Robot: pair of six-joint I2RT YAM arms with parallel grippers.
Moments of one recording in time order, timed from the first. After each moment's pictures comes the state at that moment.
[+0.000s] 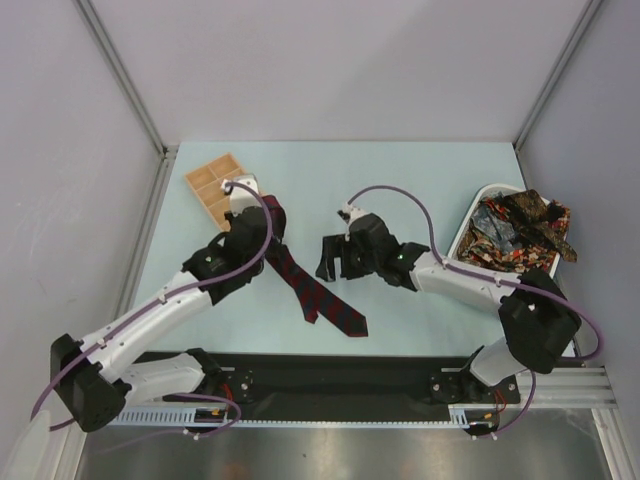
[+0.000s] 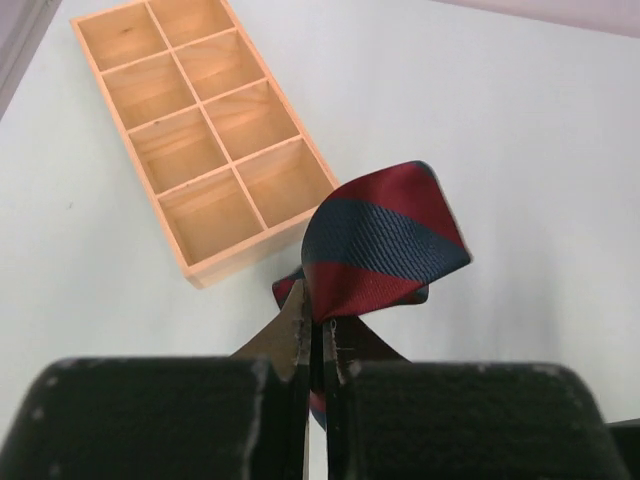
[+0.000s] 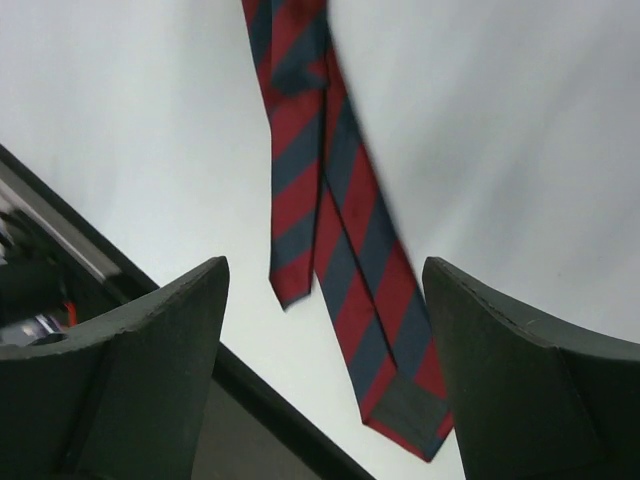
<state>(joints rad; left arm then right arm) -0.73 1.09 0.92 -0.33 -0.77 -0.45 0.81 1.52 0.98 -0.14 -0.10 0.57</state>
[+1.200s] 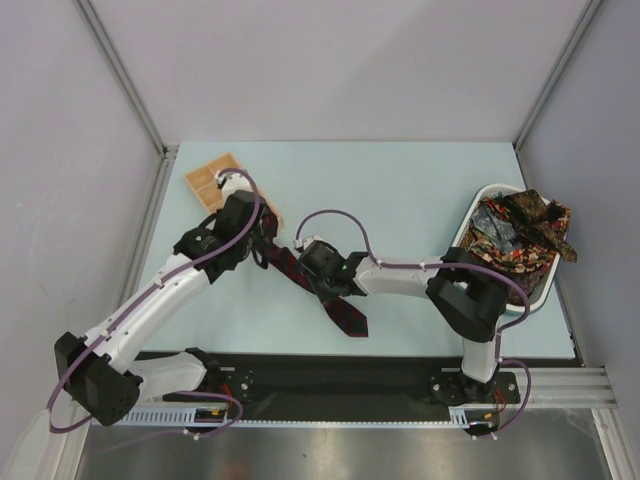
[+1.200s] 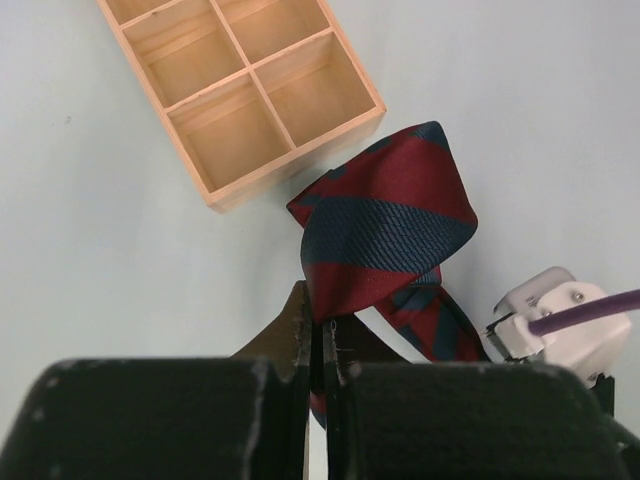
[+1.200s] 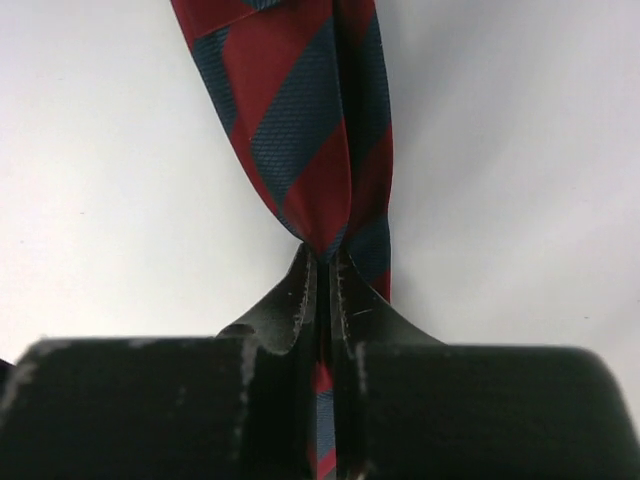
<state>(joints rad) -0.58 1.16 1.09 -0.67 -0.53 -0.52 1.01 1.88 1.18 -0.32 0.16 0.37</state>
